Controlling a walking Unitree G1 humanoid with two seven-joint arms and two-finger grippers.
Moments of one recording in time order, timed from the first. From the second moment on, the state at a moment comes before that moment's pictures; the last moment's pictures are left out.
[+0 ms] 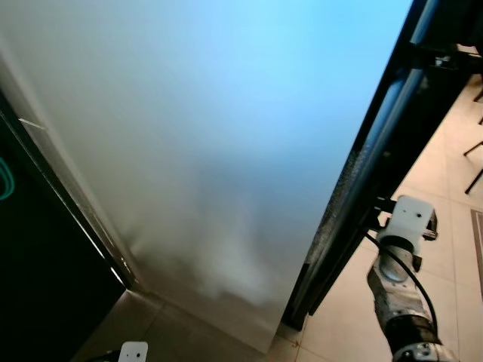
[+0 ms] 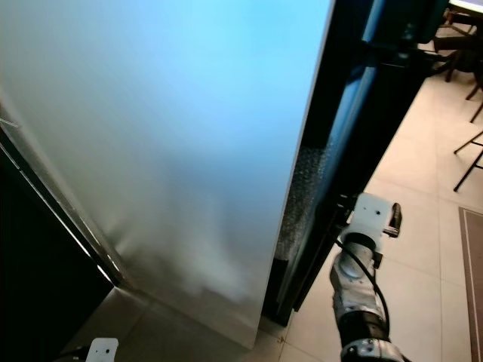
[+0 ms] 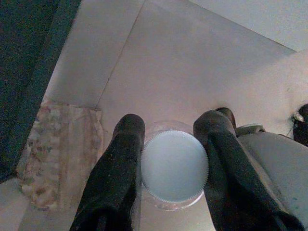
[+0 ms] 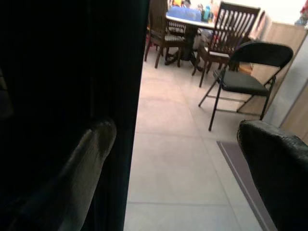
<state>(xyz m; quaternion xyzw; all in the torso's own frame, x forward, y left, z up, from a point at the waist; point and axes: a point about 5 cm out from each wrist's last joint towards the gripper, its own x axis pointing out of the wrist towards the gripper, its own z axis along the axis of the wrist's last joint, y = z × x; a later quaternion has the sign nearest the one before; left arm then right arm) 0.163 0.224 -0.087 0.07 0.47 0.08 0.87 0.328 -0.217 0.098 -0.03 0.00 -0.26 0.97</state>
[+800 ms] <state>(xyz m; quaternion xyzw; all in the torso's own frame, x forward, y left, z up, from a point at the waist) 0.110 0.220 -0.106 0.06 0.53 0.08 0.84 0.275 -0.240 0.076 -0.06 0.06 -0.31 0.95</state>
